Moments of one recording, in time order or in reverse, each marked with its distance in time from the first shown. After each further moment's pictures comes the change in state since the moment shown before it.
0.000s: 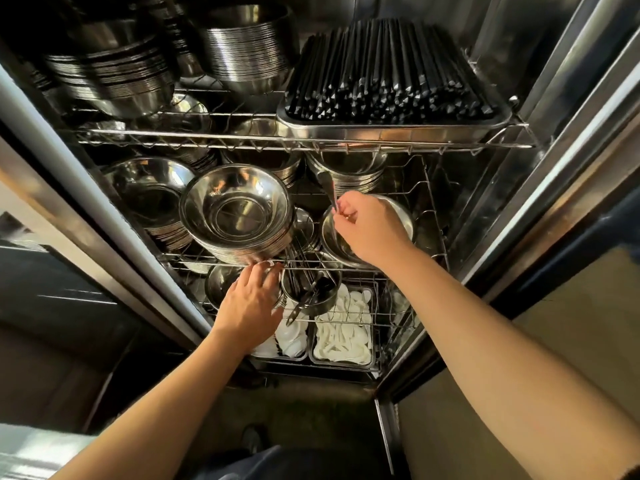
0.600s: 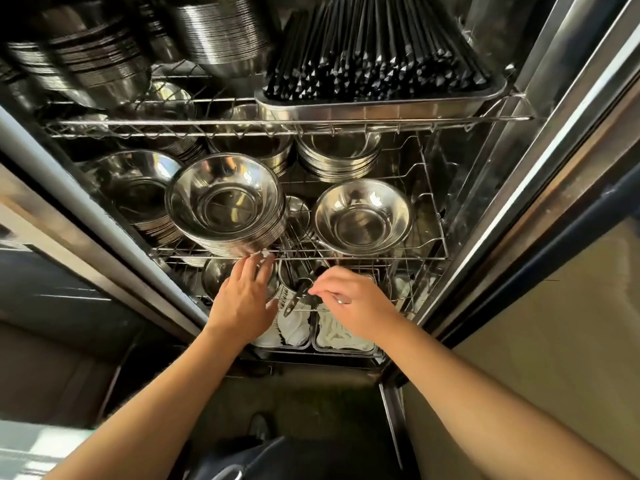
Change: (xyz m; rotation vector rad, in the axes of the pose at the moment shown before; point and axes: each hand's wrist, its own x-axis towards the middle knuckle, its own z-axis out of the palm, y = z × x) left_hand -0.001 0.003 0.001 0.000 -0.036 -0.011; right_hand -0.099 0.053 0.068 0.266 -0.221 -0.278
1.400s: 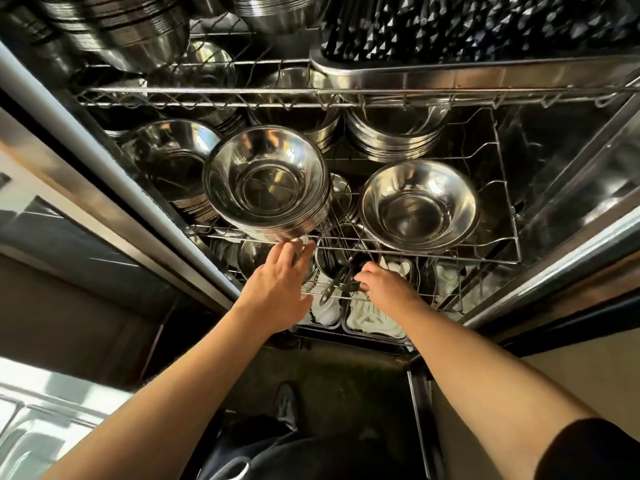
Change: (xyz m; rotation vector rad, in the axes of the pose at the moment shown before) left_hand 0.006 -0.011 -0.009 -0.008 -0.096 0.077; right_hand 0.039 0.108 0.062 -0.517 -0.424 0.258
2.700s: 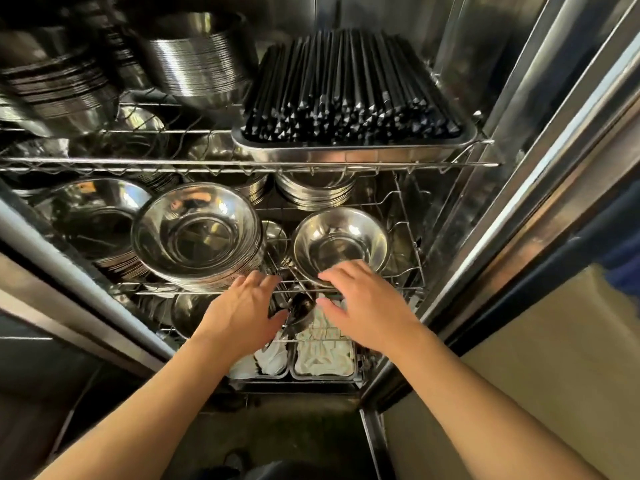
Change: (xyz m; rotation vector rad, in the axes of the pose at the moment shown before) left_hand 0.033 0.037 -0.037 -0.119 0.027 0.047; right_hand -0.105 -0.044 -0.152 -0.002 0.439 -0.030
